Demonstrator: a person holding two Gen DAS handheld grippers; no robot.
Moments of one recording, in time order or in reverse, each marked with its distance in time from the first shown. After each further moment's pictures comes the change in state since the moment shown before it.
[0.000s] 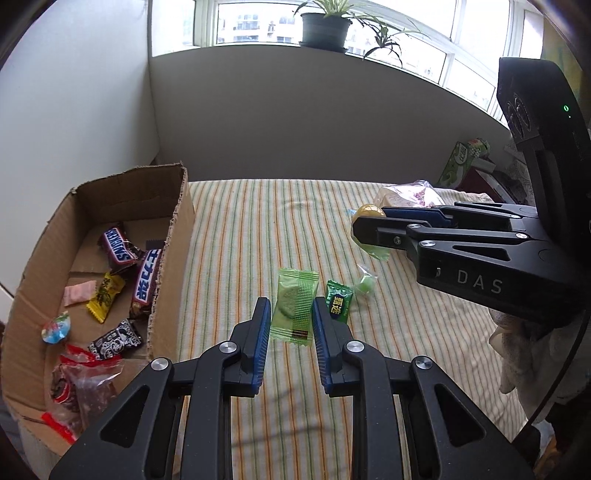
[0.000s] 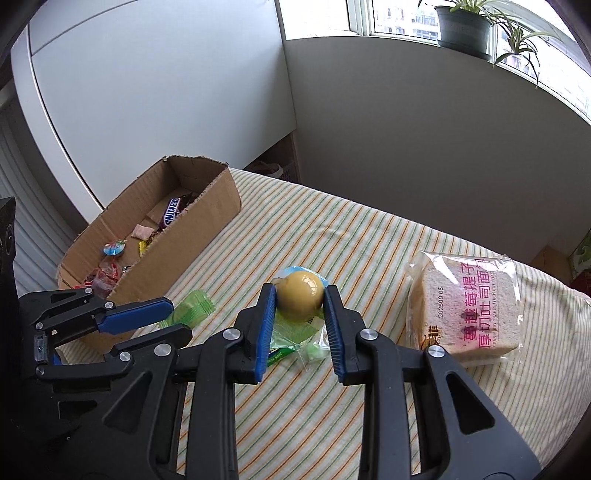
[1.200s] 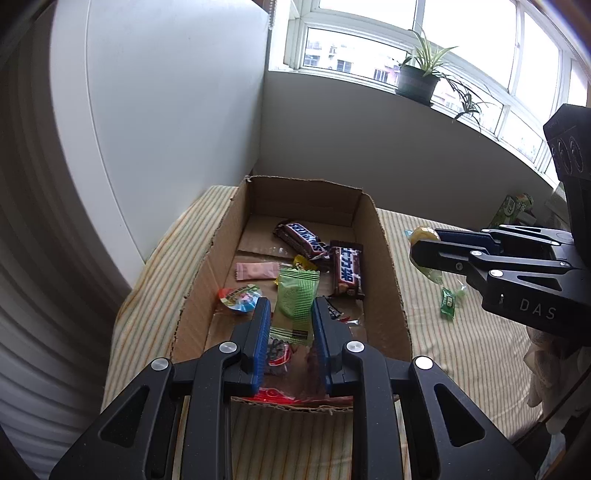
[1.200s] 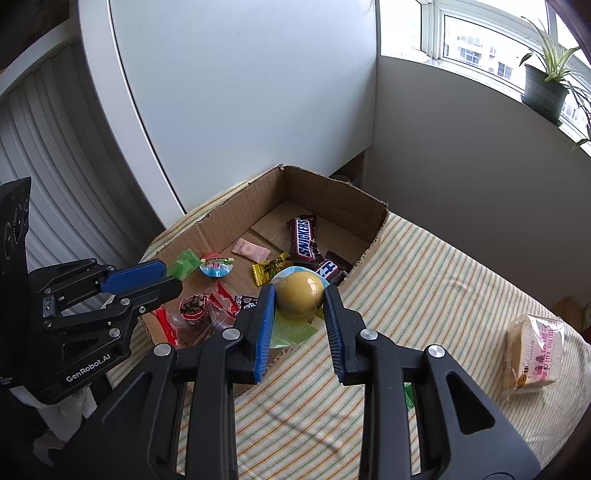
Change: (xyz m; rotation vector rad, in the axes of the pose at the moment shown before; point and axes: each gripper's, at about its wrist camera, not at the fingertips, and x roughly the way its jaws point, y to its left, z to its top) left arm -0.083 0.139 -0.031 -0.174 -0.093 0.156; right arm 0.011 0.157 0.042 -0.153 0.020 0.073
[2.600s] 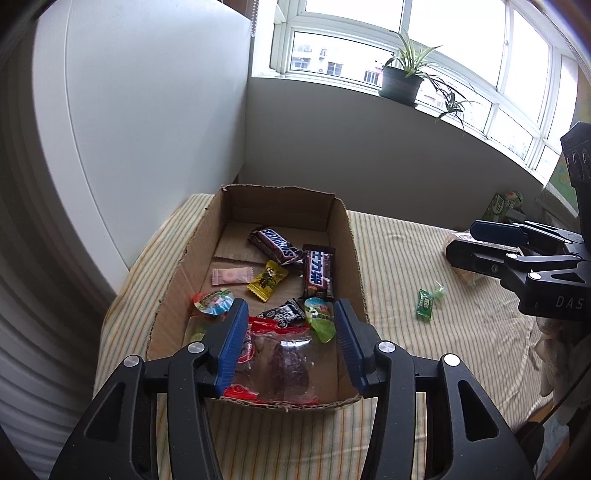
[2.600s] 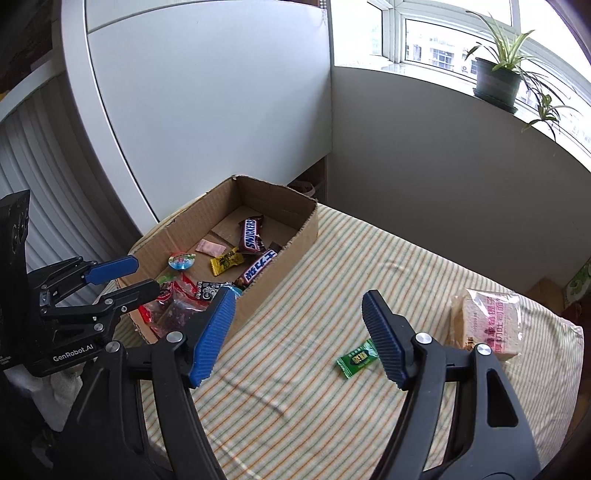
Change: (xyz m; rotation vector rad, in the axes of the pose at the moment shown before) left arm -0.010 -0.028 0.001 0.026 -0.008 -0.040; right arm -0.060 -0.056 -0.025 0.070 -0.045 -0.080
